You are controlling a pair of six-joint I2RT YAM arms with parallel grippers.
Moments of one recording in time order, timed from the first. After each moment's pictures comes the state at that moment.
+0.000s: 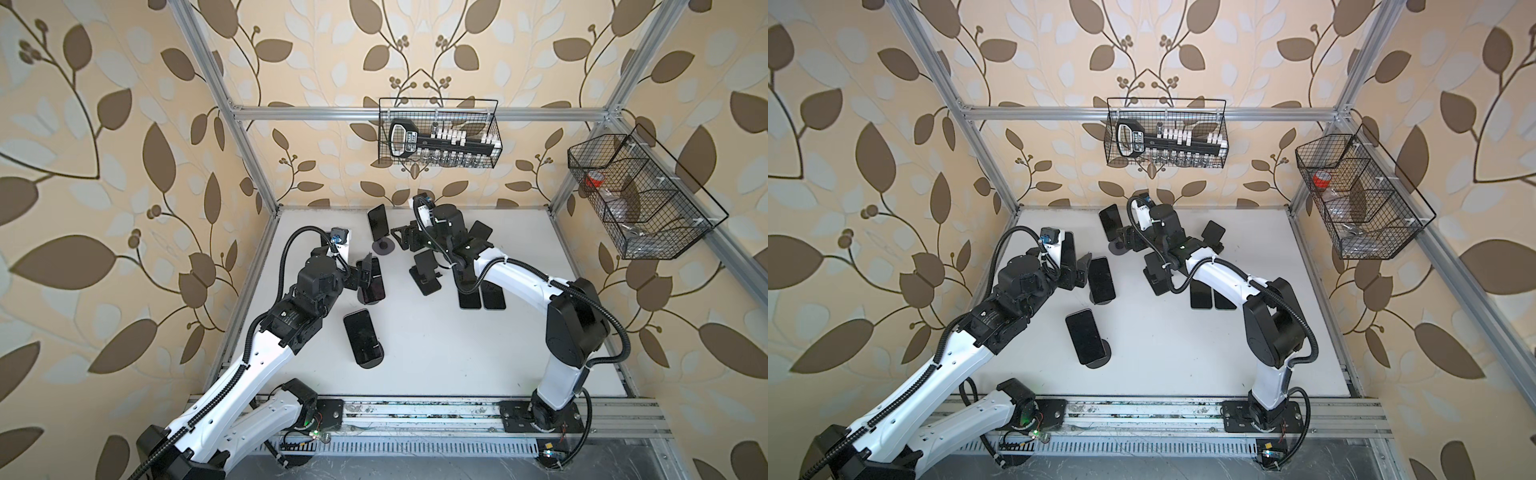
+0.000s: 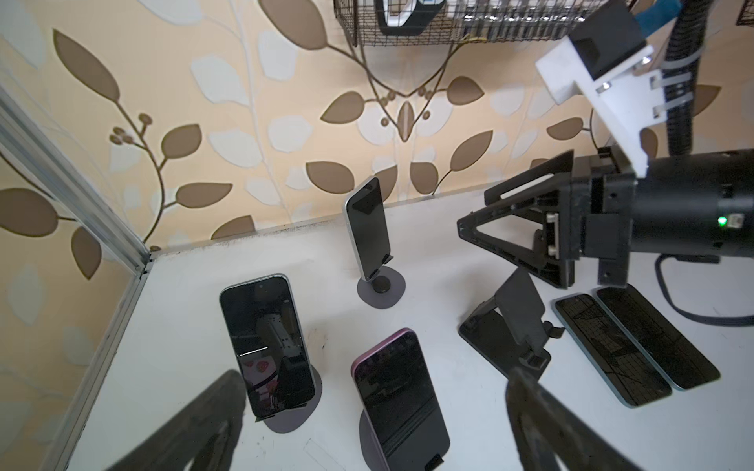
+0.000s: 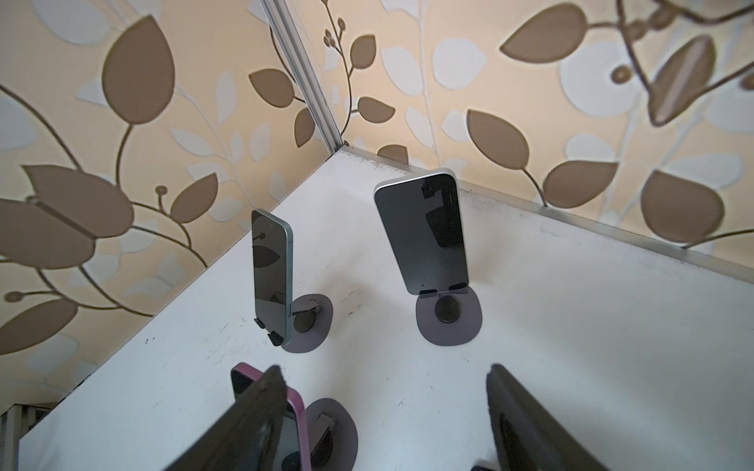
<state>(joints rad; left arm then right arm) -0.47 0.89 0.86 -0.26 -0.24 -0.07 0.59 1.84 1.46 0.01 -0.12 0.20</state>
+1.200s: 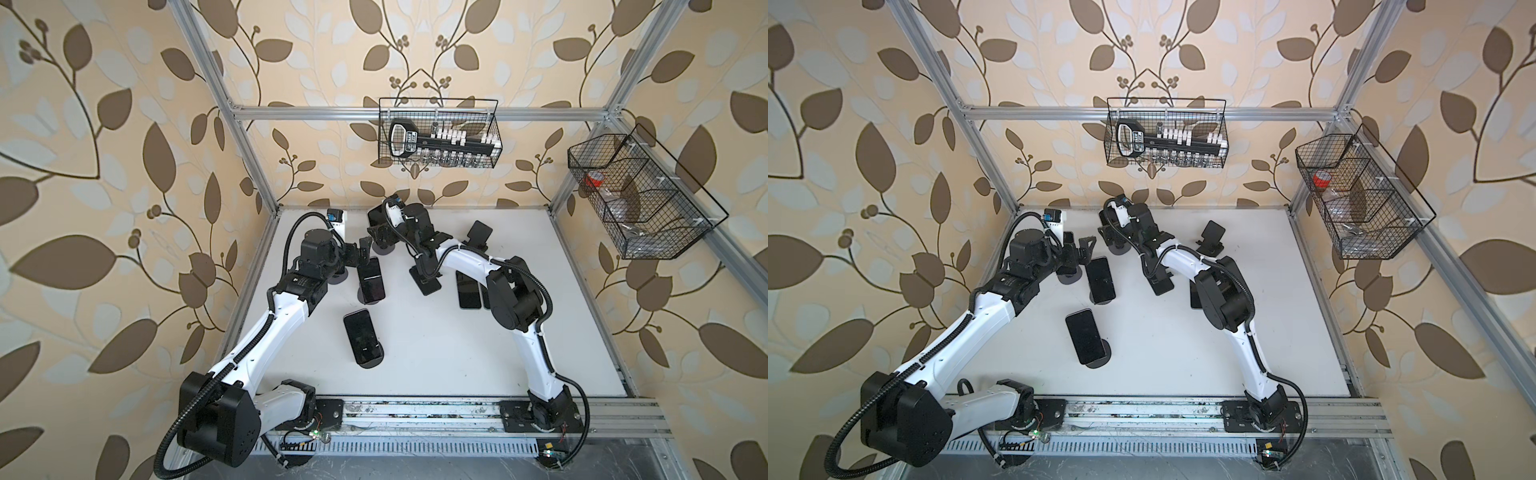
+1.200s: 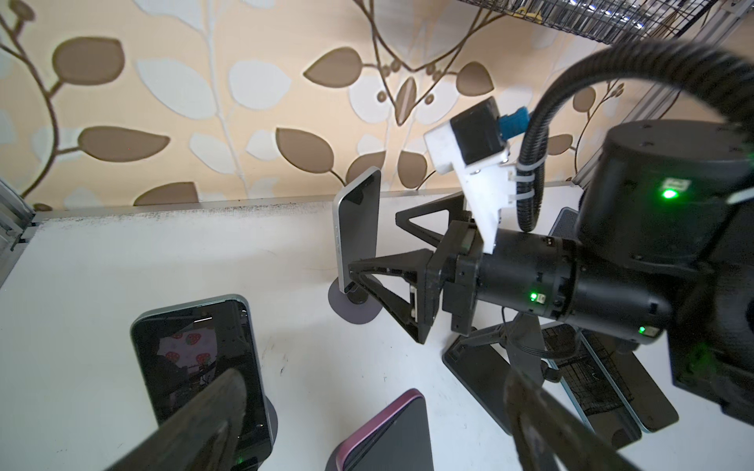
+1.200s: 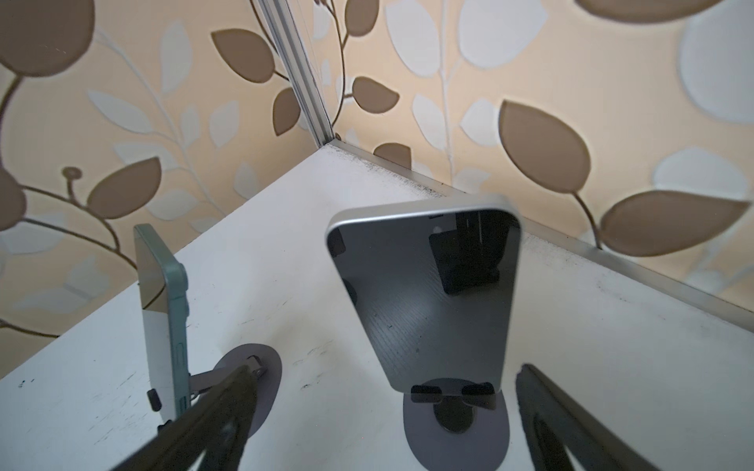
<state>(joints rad) -0.25 1.17 0.92 -0.09 0.09 -0.17 0.60 2.30 1.86 0.09 -0.14 0.11</state>
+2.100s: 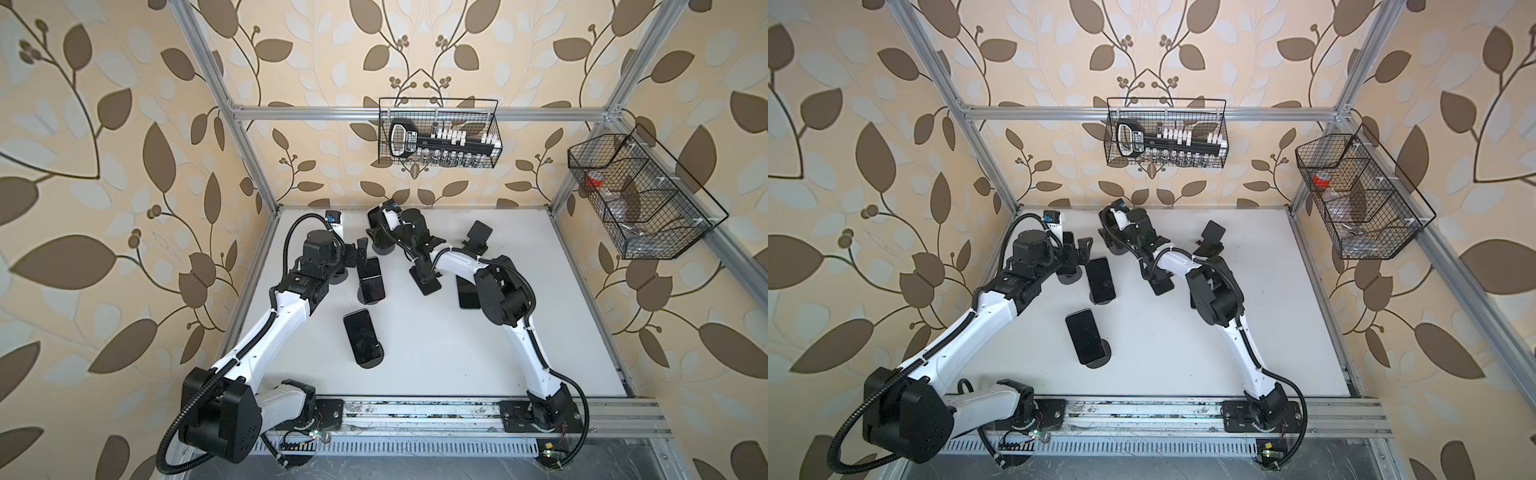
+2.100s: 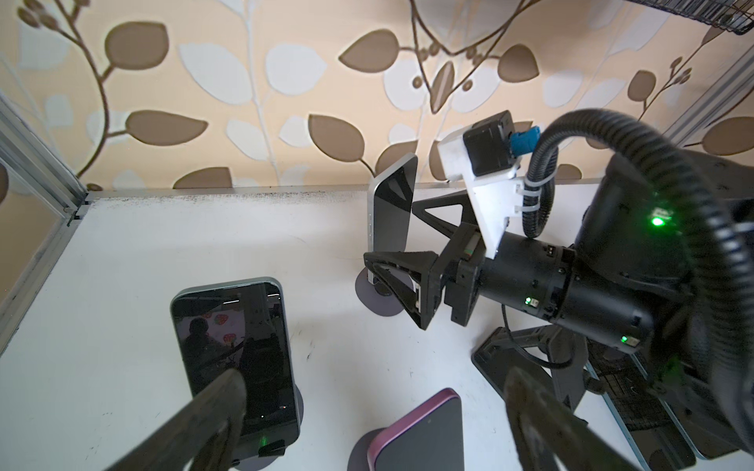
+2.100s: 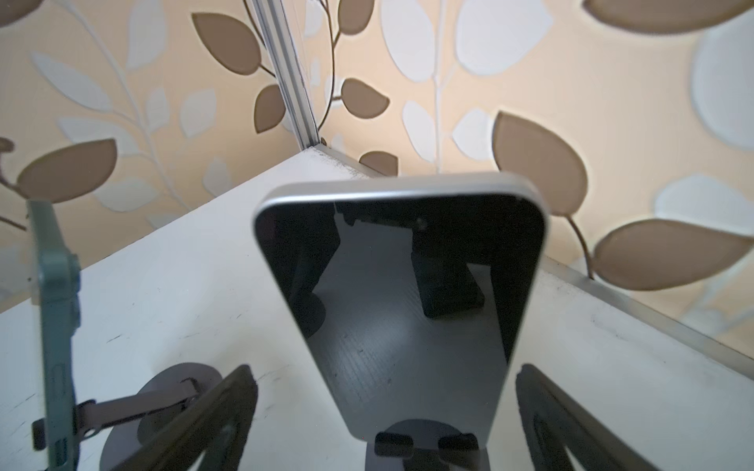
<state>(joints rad) -0.25 1.19 0.91 -0.10 0.00 -0.17 0.59 2.44 1.93 0.23 -0.12 0.03</state>
